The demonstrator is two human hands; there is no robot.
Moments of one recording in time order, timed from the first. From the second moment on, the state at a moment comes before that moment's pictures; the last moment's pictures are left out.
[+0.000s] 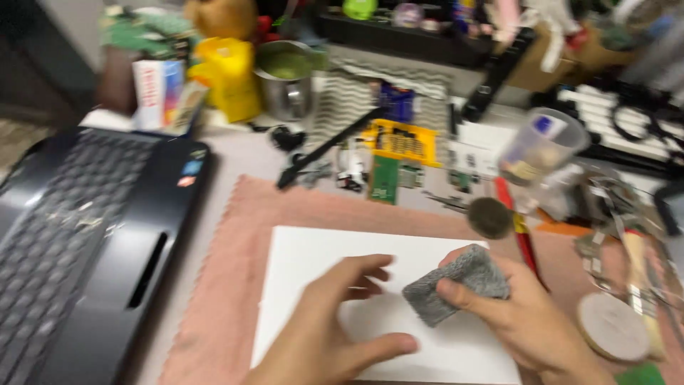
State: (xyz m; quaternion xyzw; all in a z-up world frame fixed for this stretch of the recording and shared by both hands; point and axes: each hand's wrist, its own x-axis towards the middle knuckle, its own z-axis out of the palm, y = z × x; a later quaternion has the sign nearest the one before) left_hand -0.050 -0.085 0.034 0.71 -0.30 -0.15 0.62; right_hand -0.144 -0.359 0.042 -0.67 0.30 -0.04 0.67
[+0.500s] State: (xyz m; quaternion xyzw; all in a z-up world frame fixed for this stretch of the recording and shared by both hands) left_hand 0.032 0.027 0.045 0.87 -0.20 -0.14 0.42; right_hand -0.022 -0.236 0.011 -0.90 -0.21 -0.20 0.33
